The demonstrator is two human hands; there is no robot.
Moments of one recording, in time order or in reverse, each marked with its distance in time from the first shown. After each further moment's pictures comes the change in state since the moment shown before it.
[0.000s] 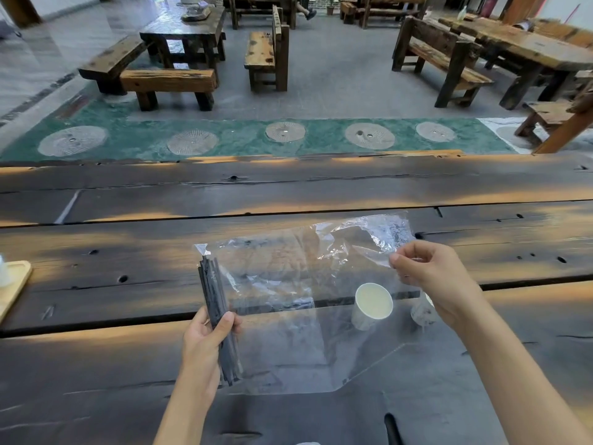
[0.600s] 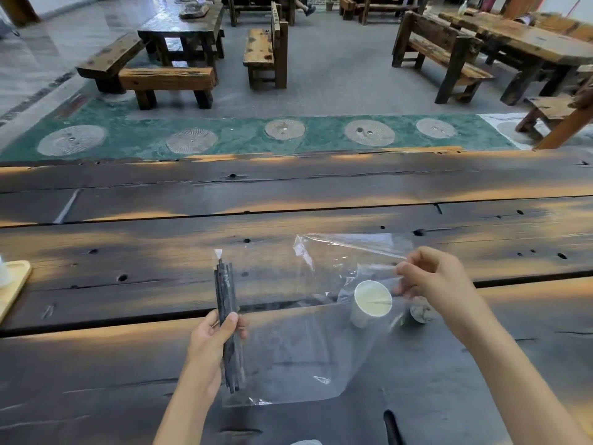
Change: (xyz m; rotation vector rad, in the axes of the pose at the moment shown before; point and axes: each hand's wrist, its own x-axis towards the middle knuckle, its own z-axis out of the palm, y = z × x) left_hand 0.002 -0.007 0.002 0.184 0.016 -0.142; right_hand -0.011 0.012 -0.006 -0.132 0.019 -0.013
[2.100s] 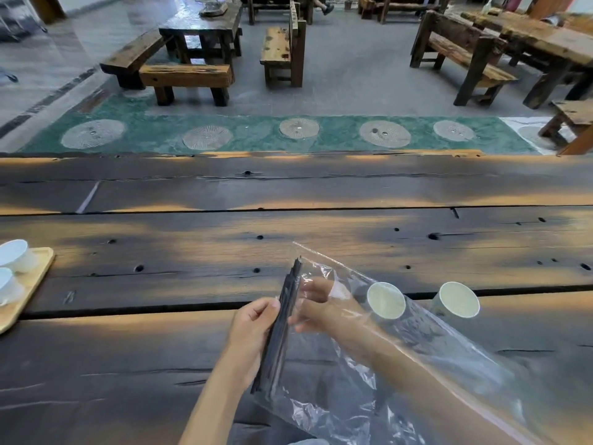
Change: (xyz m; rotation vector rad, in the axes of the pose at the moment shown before) left_hand -0.017 0.016 0.041 -0.063 -0.241 0.027; right_hand -0.036 -0.010 0.143 0.402 -0.541 0.156
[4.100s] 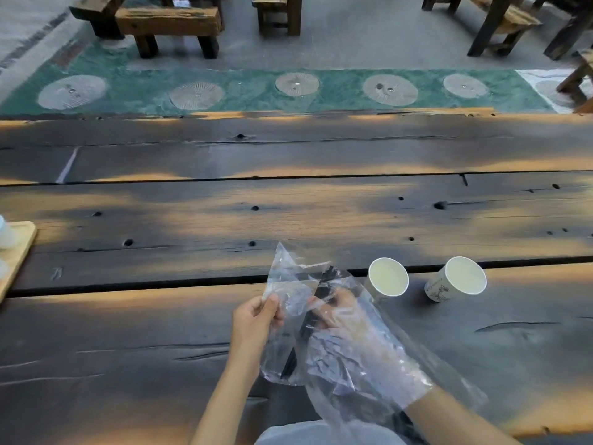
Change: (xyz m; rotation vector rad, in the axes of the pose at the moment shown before) left_hand 0.018 -0.047 -0.001 0.255 0.285 -0.096; right_hand 0.045 0.109 -0.048 -0.127 0.073 -0.021
